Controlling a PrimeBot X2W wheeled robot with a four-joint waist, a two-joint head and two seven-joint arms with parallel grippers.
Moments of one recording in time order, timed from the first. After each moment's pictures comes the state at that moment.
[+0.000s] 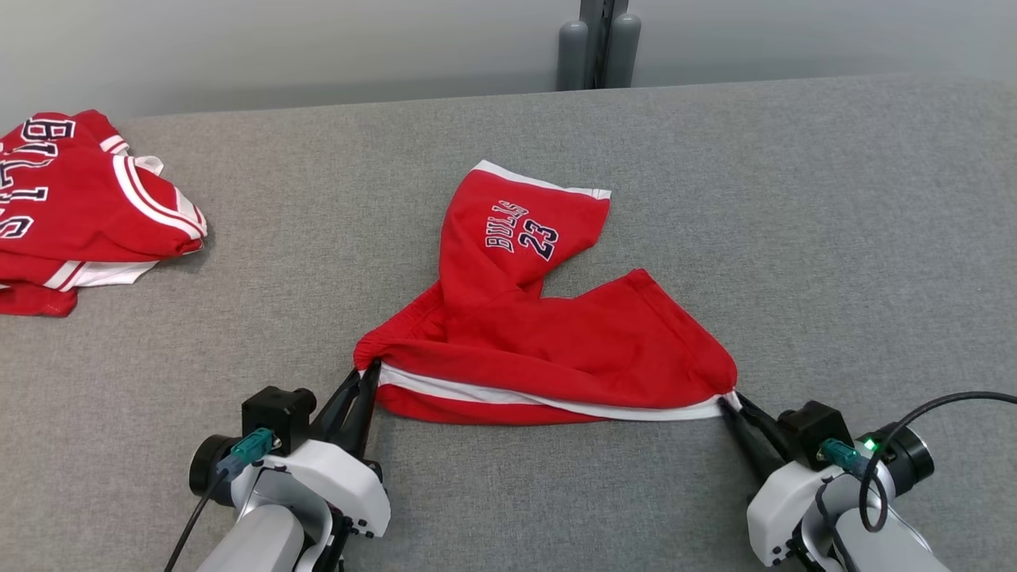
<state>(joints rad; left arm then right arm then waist) -0.34 0.21 -0.55 0.55 -0.56 0.03 -0.26 -0.37 -0.19 0.44 0.75 0.14 0.13 -0.27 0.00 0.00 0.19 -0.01</state>
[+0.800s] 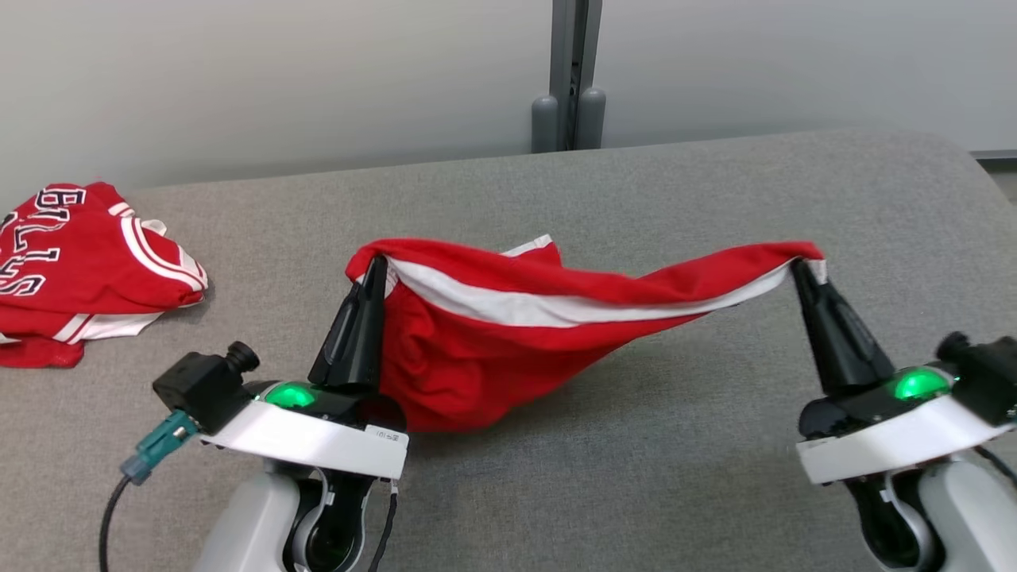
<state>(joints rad) -0.25 0.08 -0.32 0.16 -0.76 -0.10 -0.25 -0.25 -0.25 0.30 0.14 0.55 0.13 -0.26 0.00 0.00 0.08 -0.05</state>
